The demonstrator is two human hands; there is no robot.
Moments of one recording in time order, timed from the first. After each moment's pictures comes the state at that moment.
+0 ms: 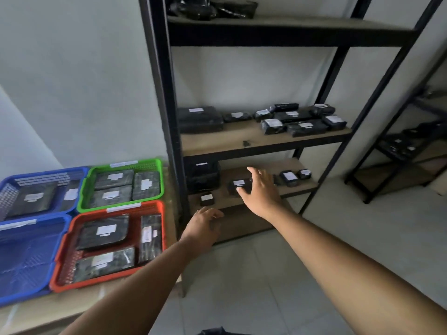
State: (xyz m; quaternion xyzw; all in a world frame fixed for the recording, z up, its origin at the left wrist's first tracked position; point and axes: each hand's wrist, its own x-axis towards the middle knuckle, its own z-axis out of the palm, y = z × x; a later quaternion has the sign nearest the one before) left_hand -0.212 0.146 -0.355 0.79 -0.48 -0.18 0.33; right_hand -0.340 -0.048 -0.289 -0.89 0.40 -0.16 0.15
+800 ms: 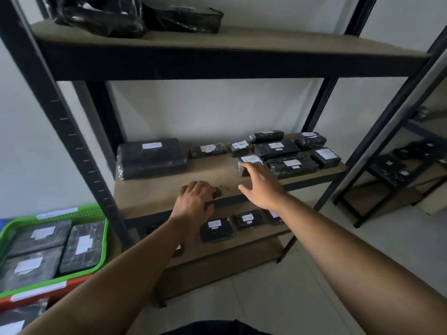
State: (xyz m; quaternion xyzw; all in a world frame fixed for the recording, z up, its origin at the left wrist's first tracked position) left_hand -0.090 -0.157 -0.316 0.80 -0.57 0.01 0.18; right_hand -0.269 -0.331 -0.247 -0.94 0.32 -0.12 0.09
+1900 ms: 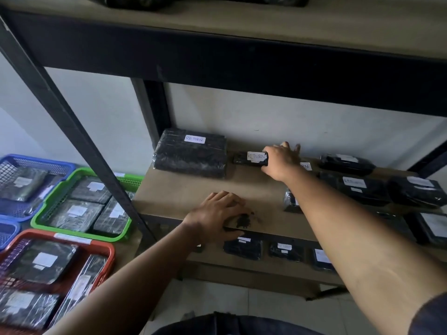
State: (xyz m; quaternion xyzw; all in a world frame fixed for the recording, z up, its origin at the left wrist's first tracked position) left_hand -0.056 -0.194 -0.337 0.79 -0.58 0.01 0.18; right_hand -0.050 -0.481 -0.272 -0.98 0.21 0.04 -0.01
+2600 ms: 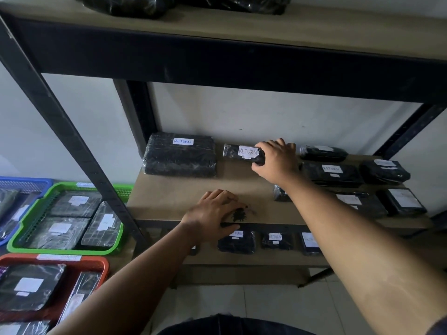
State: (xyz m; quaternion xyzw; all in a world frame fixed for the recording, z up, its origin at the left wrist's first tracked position) left_hand -0.056 -0.190 -0.340 0.78 -0.60 0.02 0.18; right_hand -0.103 -0.459 -0.263 -0.96 0.20 -0.19 -0.02
